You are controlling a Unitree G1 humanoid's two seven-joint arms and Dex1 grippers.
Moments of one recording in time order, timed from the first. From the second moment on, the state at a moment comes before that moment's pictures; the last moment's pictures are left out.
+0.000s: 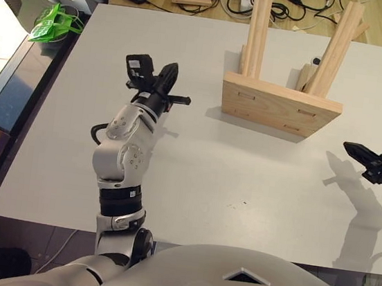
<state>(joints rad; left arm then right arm) -0.18 0.08 0.14 -0.19 -0.23 0.59 -0.15 -0.06 -0.68 -0.31 0.36 0.37 0.48 0.96</state>
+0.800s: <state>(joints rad) -0.42 0.04 -0.16 0.46 0.00 0.41 -0.27 -0.35 -0.67 0.00 0.59 0.09 0.22 0.89</state>
